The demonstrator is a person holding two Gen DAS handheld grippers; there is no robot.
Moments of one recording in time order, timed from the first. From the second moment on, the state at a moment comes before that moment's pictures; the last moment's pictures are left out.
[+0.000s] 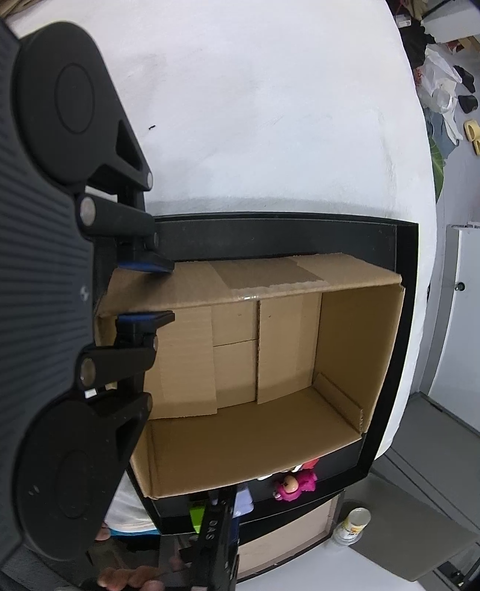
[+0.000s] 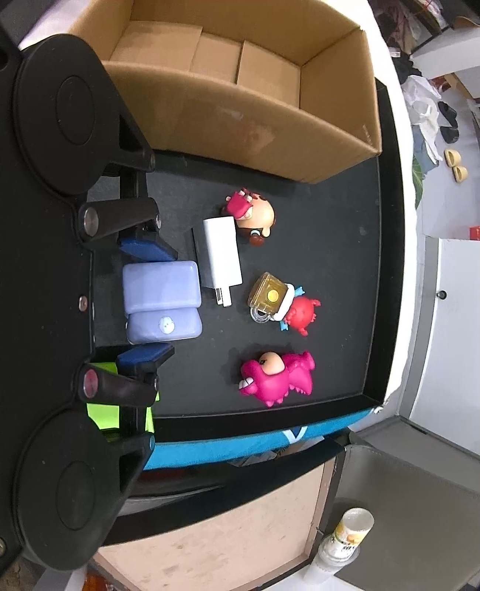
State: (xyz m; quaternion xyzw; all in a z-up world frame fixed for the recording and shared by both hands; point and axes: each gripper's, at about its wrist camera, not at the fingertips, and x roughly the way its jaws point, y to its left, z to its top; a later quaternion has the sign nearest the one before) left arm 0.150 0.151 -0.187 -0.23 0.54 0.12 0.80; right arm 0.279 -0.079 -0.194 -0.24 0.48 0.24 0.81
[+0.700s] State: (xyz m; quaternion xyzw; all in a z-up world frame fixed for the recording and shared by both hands) left arm 0.148 0.153 -0.184 -0.26 0.52 0.12 0.81; right arm 0.257 -0.062 -0.142 -0.23 0.45 0.26 0.82
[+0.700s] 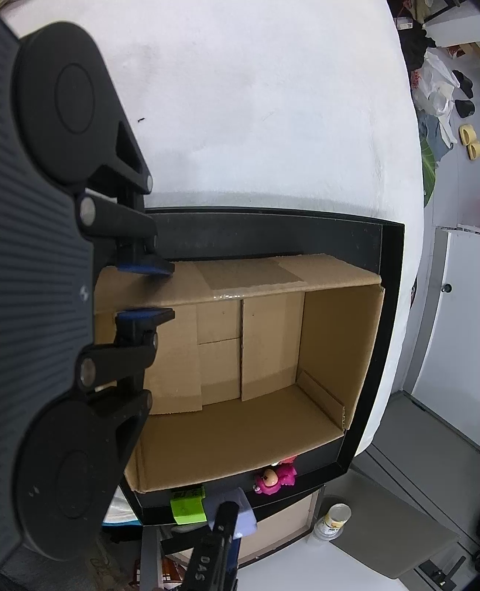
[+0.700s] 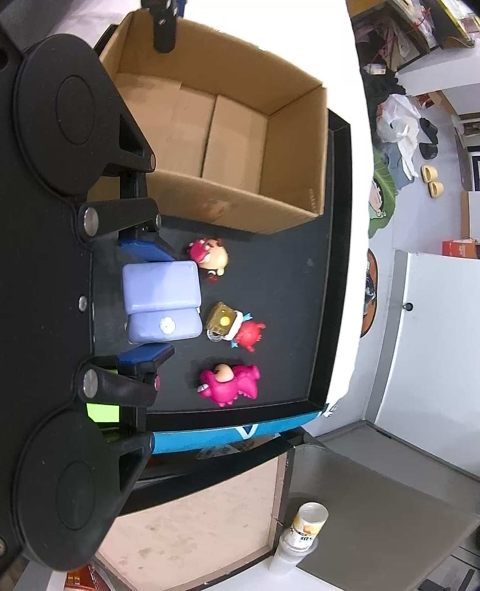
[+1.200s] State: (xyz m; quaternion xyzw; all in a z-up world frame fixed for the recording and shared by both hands) left arm 0.145 0.157 -0.186 -0.27 0.51 0.11 0.81; right arm 0.246 -0.038 -0.110 -0.24 0.42 0.28 0.83
